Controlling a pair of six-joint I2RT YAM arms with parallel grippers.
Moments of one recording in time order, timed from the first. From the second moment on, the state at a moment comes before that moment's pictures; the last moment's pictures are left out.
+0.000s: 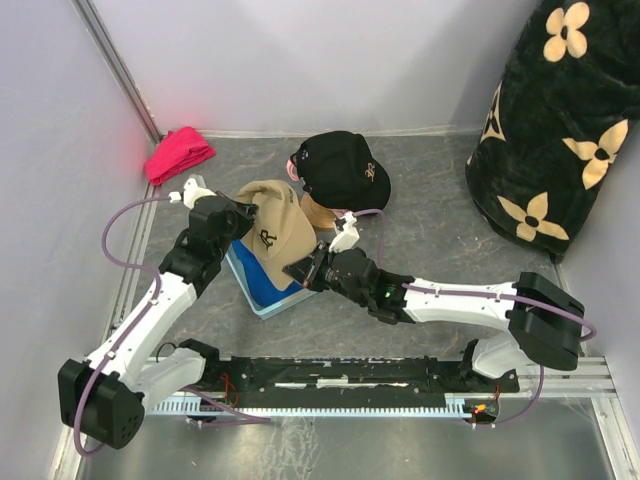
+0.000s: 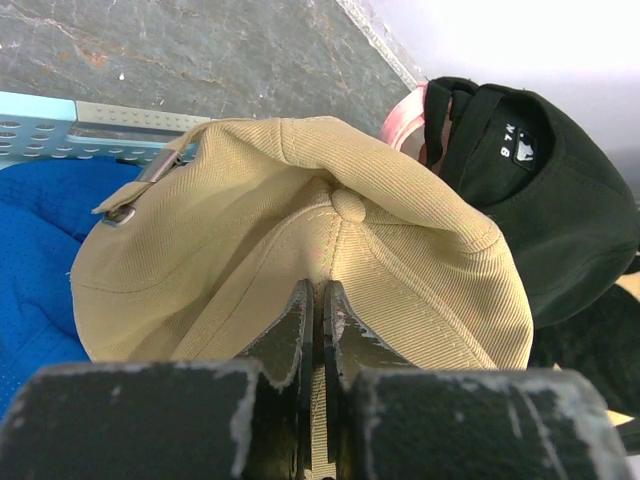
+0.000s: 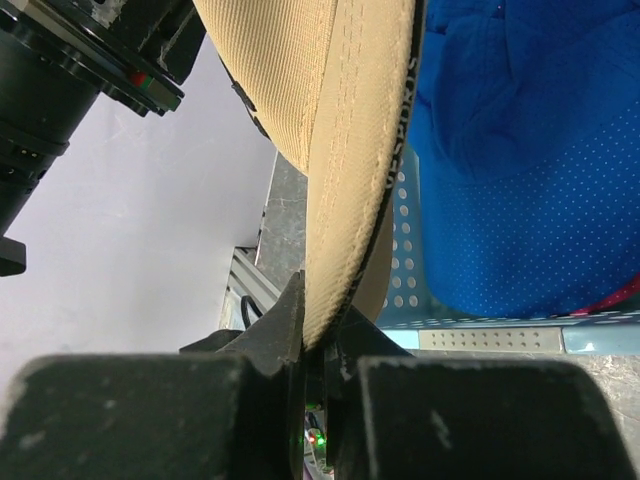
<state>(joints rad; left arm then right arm) -0.36 1.00 0.78 -0.18 -0.24 -0.98 1.15 1.46 0.81 0.38 0.27 1.11</state>
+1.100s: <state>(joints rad) -0.37 0.94 0.81 0.08 -0.36 -0.92 0.53 1.36 0.96 0.50 -0.58 1.39</state>
